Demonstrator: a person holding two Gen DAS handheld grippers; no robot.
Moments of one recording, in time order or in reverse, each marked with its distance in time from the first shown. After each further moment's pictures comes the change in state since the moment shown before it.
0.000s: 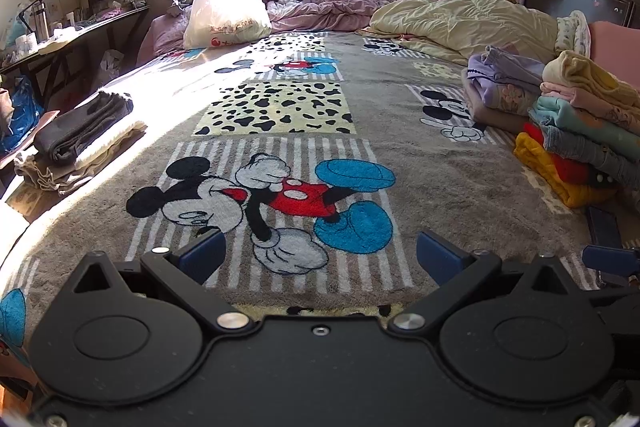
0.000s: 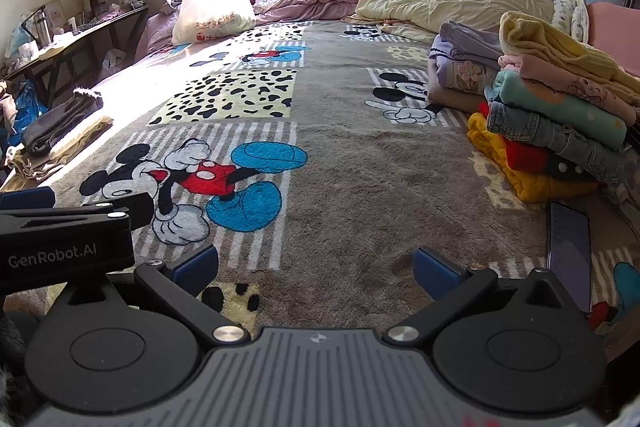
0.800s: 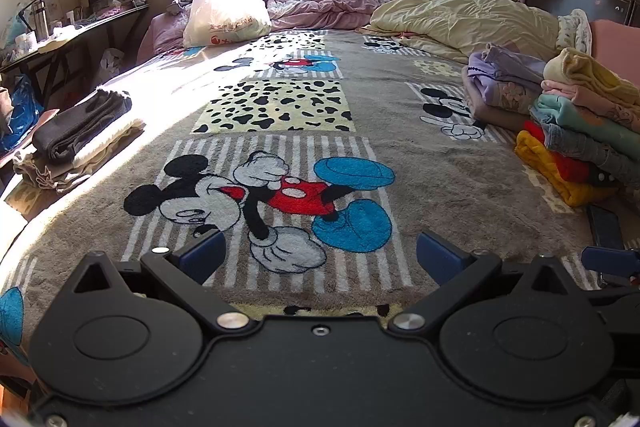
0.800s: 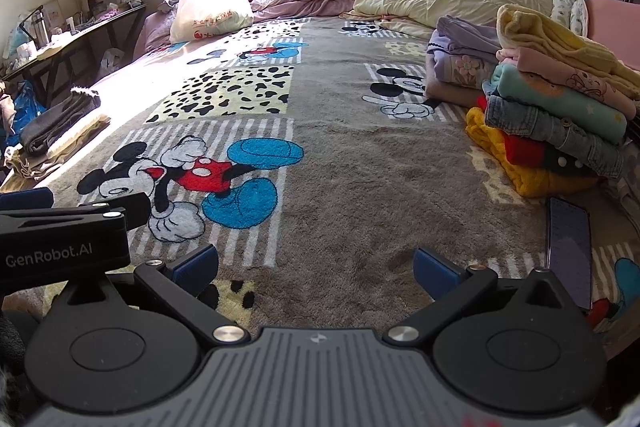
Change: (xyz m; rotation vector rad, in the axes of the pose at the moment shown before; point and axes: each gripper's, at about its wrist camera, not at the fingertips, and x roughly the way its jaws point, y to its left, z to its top) left arm 0.004 -0.001 0.001 -0.001 0.008 -0.001; right arm 0.002 0.009 -0.010 0.002 0.001 -0.017
